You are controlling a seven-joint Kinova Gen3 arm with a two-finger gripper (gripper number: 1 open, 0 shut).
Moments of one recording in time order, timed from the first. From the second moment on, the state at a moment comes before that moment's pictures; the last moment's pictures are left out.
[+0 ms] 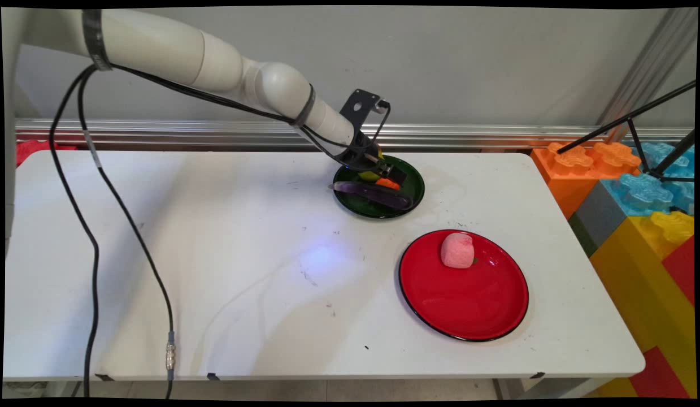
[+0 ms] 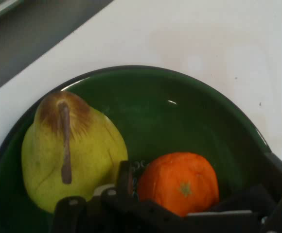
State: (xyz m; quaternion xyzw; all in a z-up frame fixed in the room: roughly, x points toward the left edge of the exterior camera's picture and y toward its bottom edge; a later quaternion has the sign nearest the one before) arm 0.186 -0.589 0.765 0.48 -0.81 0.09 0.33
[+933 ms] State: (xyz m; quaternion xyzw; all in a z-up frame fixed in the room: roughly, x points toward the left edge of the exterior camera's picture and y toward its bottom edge) arm 0.175 -0.592 0.746 0.48 -0.81 0.08 0.32
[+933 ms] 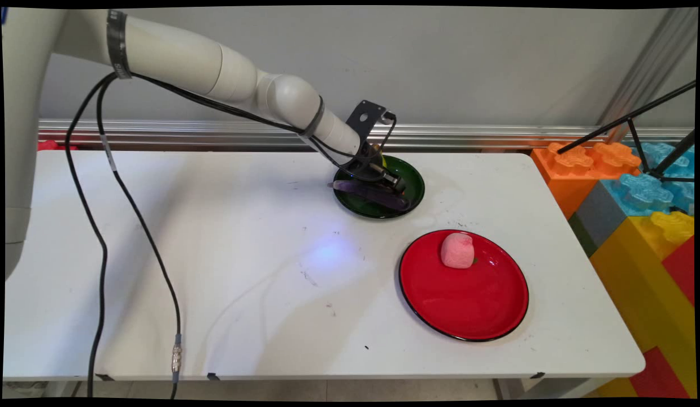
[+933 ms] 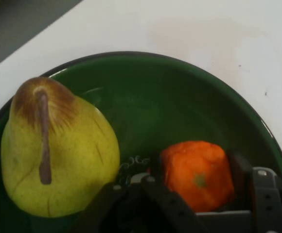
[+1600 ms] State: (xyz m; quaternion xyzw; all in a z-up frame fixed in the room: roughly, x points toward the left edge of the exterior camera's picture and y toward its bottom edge) arm 0.170 -0.597 0.799 0.44 -0.81 0.12 0.37
